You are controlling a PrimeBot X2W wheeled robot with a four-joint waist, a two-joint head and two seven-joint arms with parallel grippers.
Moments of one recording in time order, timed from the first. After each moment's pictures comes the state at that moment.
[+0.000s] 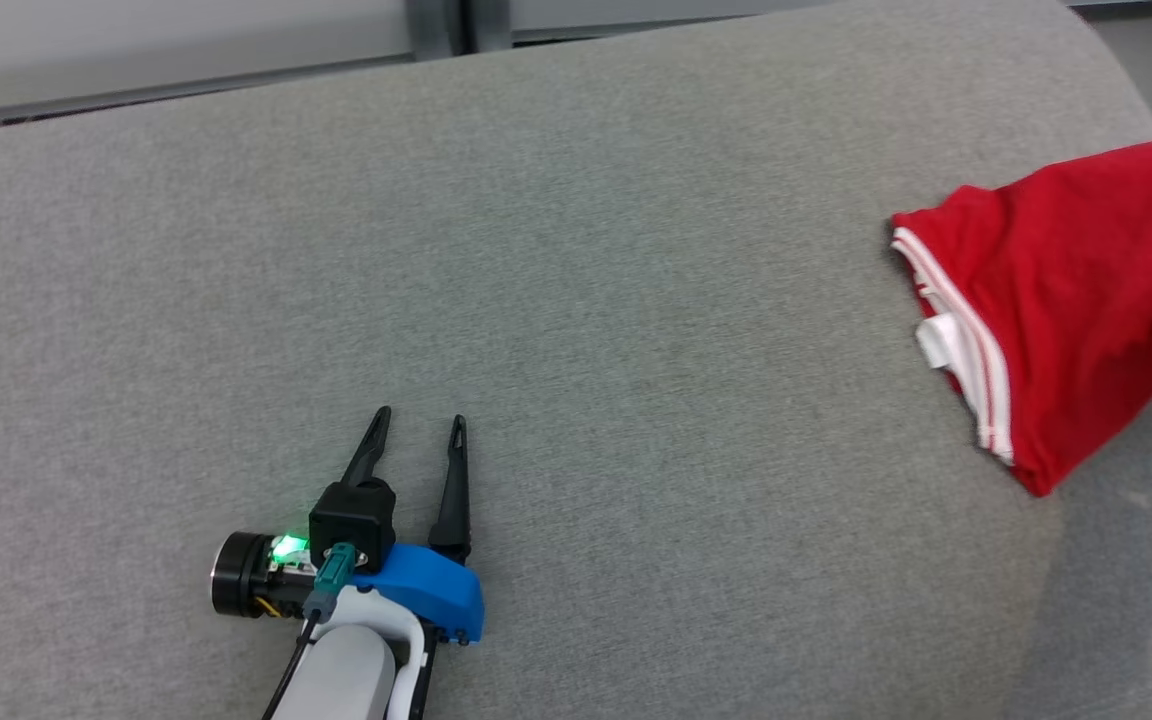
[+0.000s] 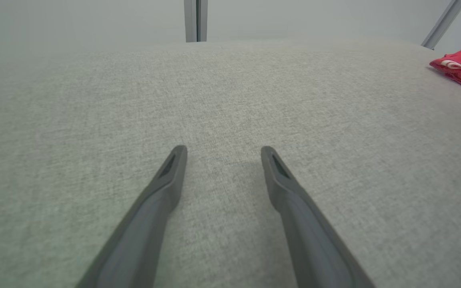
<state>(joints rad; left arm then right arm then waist) -0.30 0.05 -0.34 0.53 -0.17 0.07 -0.26 -0.79 -0.40 -0.10 1.02 -0.01 0.13 -0.26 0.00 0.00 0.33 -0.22</state>
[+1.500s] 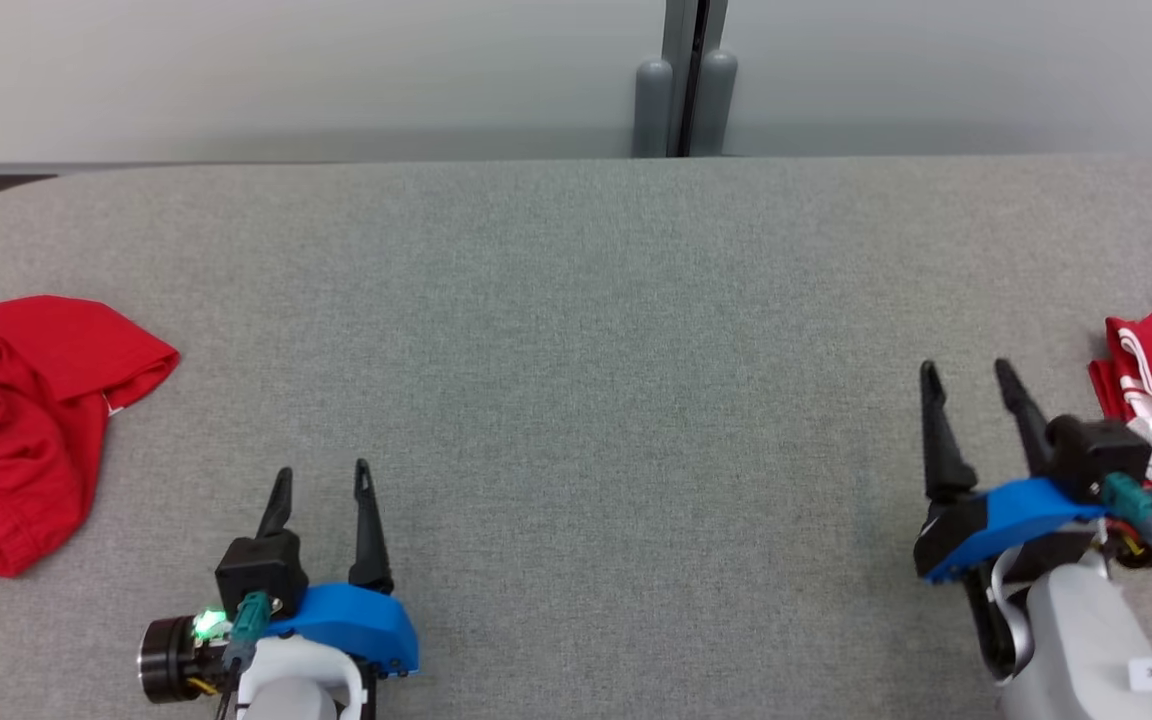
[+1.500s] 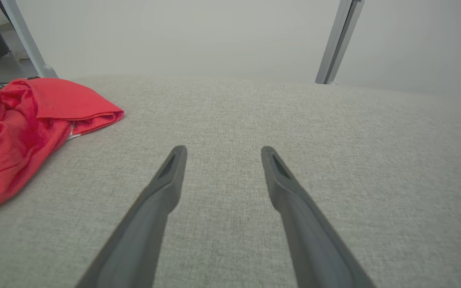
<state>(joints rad) -0.20 0.05 -0.19 0.50 -0.21 0.13 -0.26 -0.40 -0.05 -0.13 0.56 0.03 0.13 -0.26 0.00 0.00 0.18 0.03</state>
